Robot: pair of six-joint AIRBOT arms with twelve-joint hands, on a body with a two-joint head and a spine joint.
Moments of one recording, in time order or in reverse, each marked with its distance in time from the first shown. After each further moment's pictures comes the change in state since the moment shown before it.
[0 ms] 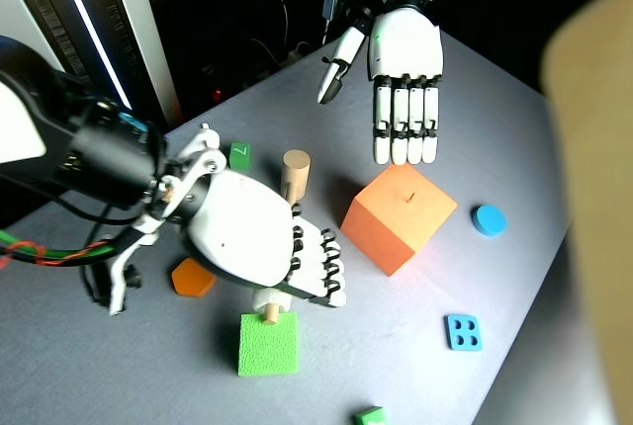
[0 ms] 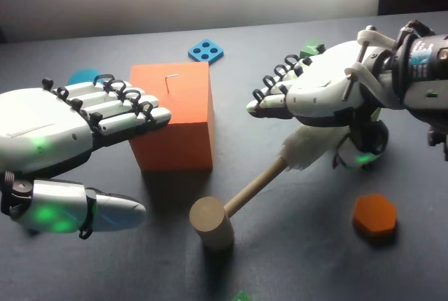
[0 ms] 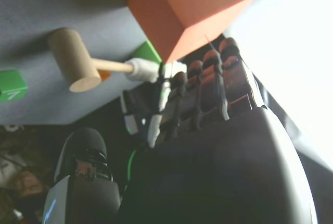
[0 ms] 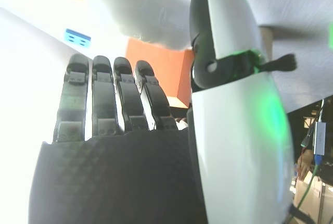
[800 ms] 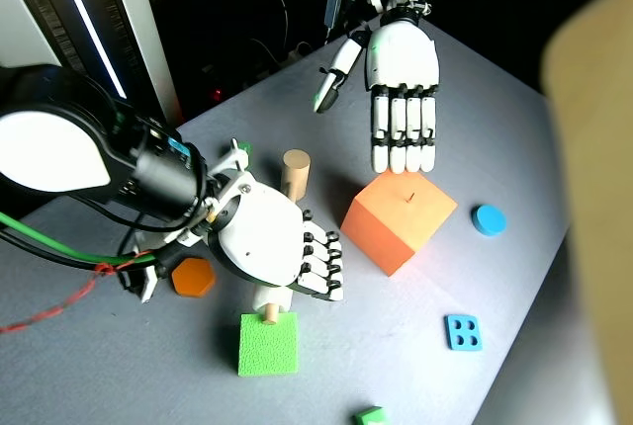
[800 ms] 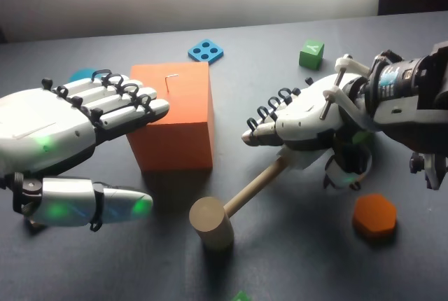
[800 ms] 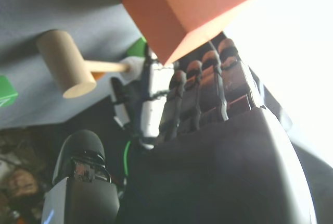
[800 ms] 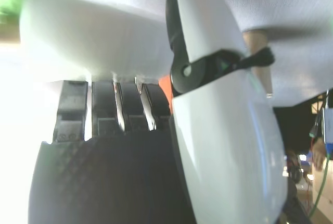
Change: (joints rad) left arm 0.092 -0.070 0.048 -0.163 -0.140 0.114; right arm -0.073 -0.092 0.098 0.114 -0.010 -0.024
